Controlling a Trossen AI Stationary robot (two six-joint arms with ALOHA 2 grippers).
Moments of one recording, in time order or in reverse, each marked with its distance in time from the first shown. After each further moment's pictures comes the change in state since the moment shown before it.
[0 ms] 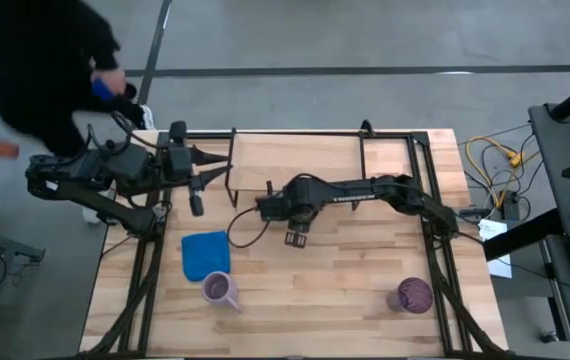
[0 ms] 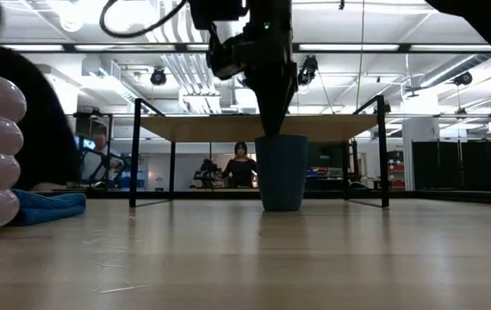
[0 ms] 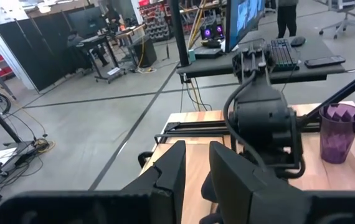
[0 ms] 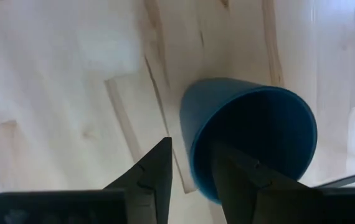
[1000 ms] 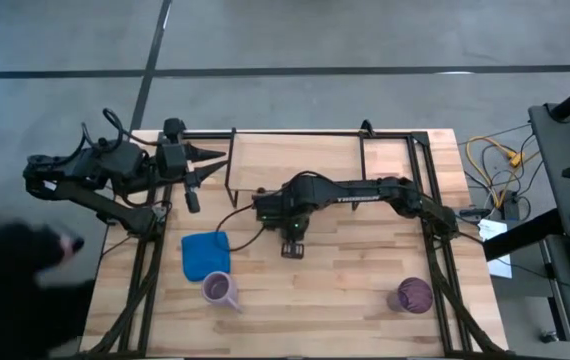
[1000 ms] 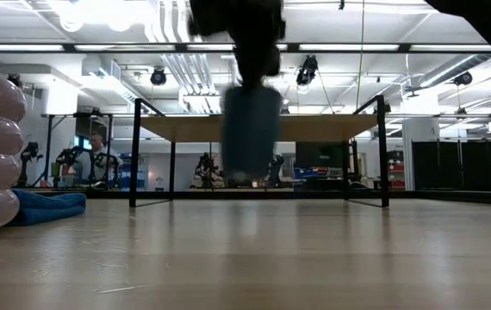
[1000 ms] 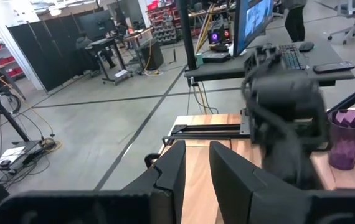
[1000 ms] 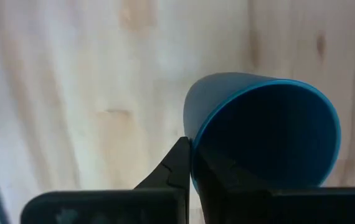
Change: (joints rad) left arm 0.000 -0.025 -0.002 0.000 -0.027 0.001; right arm 0.030 0.017 0.203 -0.017 -0.266 -0.129
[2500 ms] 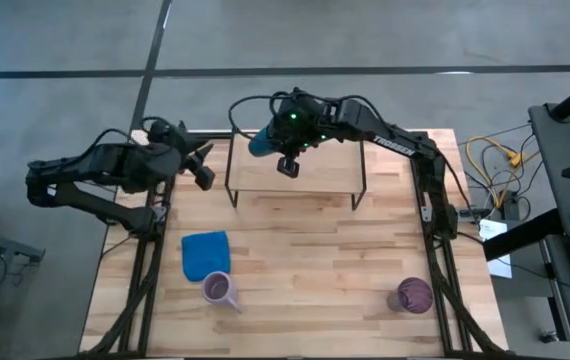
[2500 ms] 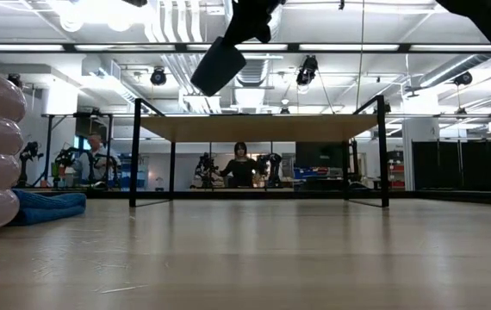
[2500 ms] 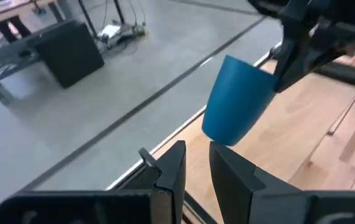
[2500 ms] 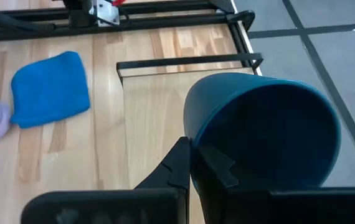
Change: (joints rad) left arm 0.171 0.030 -0.044 -0.417 -0.254 -0.500; right arm -0.327 -0.211 0.024 0.355 0.087 -0.277
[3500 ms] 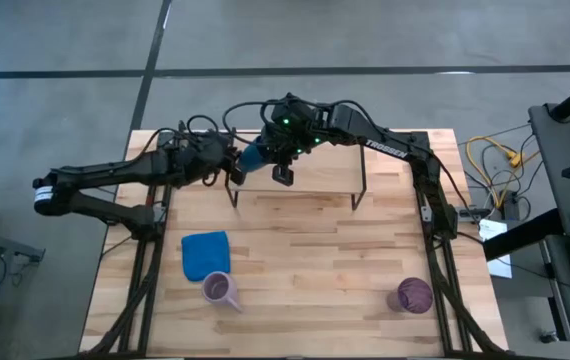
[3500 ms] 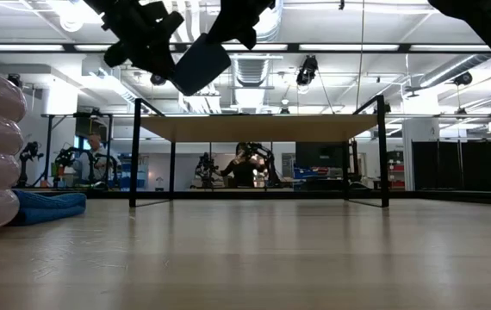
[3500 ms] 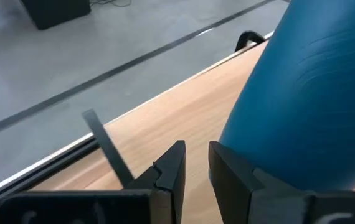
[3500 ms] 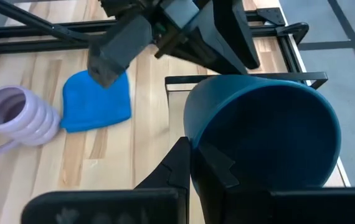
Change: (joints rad) left arm 0.278 0.095 -0.367 0.477 0.285 -0.050; right arm 0.013 0.035 0.000 0.059 -0.149 0.002
